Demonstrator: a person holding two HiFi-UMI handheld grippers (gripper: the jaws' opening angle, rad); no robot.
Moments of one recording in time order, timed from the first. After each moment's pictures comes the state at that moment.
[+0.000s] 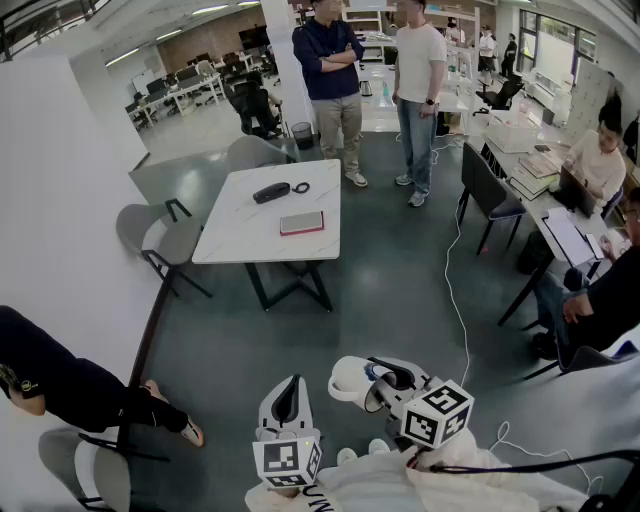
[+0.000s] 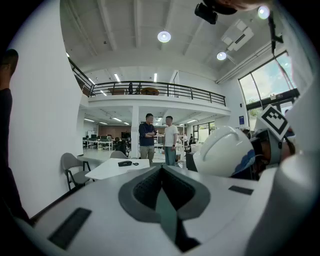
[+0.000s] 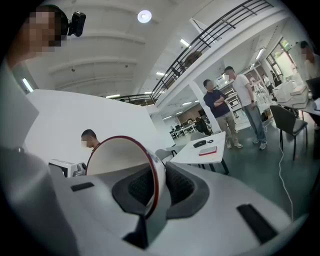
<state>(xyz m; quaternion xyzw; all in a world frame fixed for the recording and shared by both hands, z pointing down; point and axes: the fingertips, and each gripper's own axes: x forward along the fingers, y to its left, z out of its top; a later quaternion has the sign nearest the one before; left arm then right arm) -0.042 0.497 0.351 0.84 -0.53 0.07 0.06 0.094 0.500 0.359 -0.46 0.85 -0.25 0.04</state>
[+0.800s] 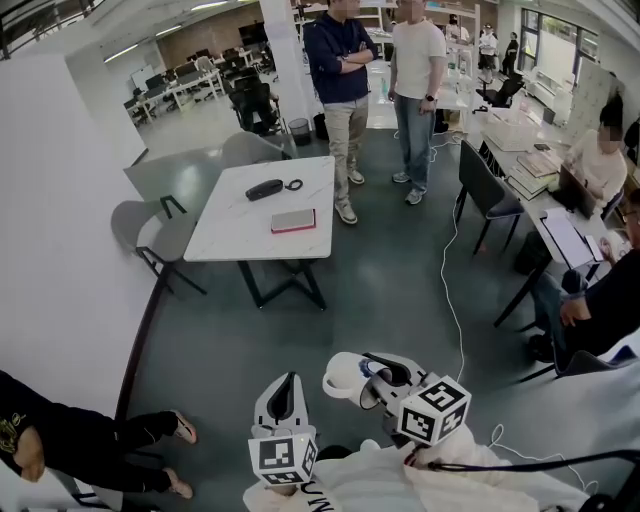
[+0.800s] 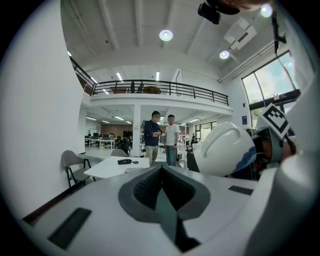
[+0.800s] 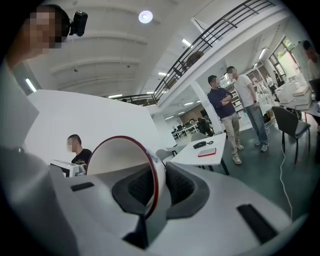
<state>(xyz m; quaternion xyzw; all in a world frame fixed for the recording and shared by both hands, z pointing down) -0.017 0.488 0.365 0.83 -0.54 0.08 0.07 0.118 0.489 0.363 -0.44 0.86 -0.24 0.04</state>
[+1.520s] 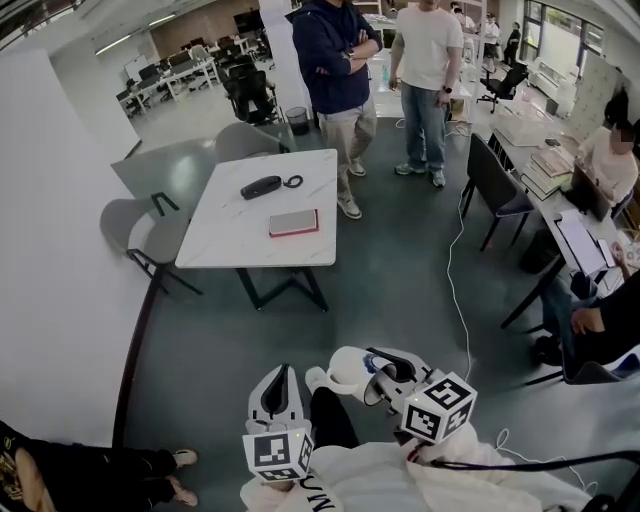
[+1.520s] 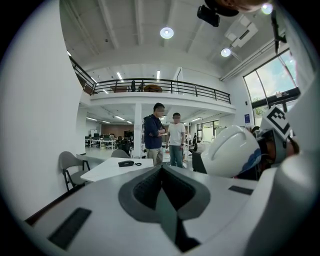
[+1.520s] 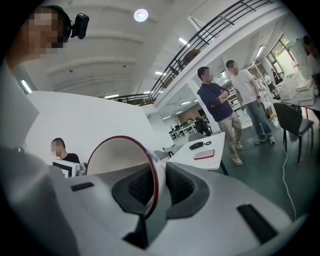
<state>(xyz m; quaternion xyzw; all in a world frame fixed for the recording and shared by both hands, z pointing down) -0.025 0.380 0.386 0.83 -0.55 0.08 0.06 0.124 0.389 0.391 -0.45 0.85 -0.25 0.04</state>
